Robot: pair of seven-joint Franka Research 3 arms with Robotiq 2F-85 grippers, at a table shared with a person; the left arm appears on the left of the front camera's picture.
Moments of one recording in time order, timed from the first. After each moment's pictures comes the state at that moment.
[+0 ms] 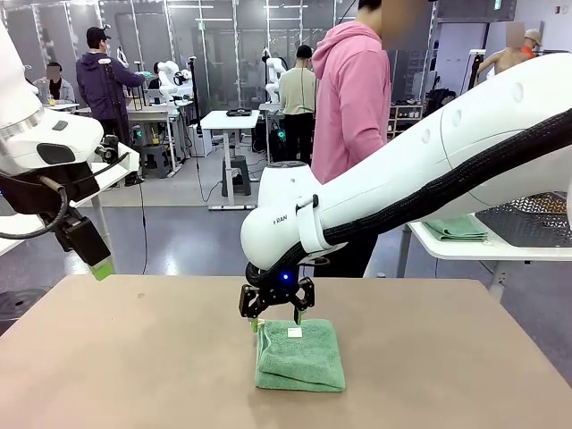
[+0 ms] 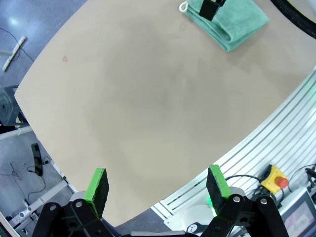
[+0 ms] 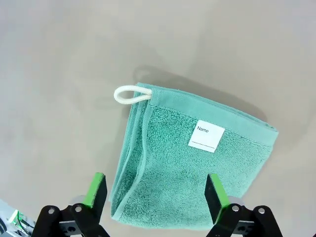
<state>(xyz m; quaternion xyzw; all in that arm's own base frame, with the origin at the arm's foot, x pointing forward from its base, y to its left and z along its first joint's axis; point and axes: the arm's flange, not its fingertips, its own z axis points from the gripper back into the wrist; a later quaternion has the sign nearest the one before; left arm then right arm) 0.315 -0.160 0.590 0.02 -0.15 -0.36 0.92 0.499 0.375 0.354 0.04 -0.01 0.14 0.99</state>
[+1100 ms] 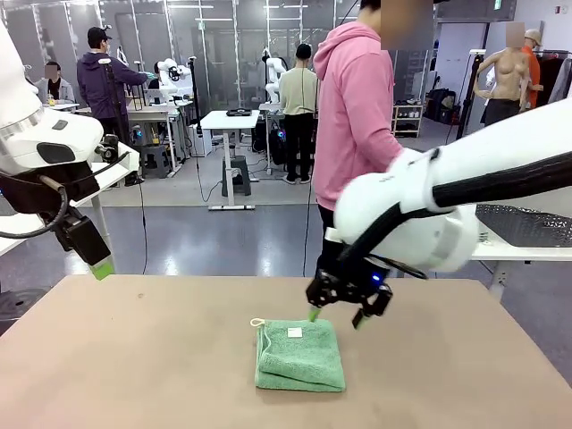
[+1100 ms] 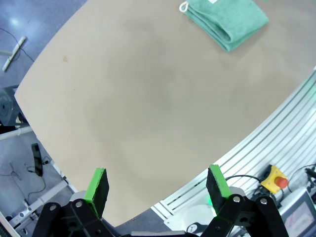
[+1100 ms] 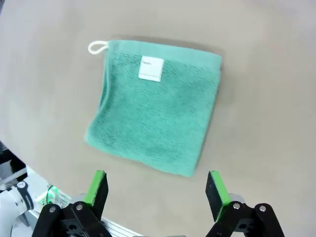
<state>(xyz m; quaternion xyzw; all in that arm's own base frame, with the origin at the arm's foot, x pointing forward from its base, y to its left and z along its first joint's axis) 0.315 -0.160 0.590 0.02 -0.15 -0.36 0.92 0.433 0.212 0.392 0.19 -0.06 0.06 0.98</state>
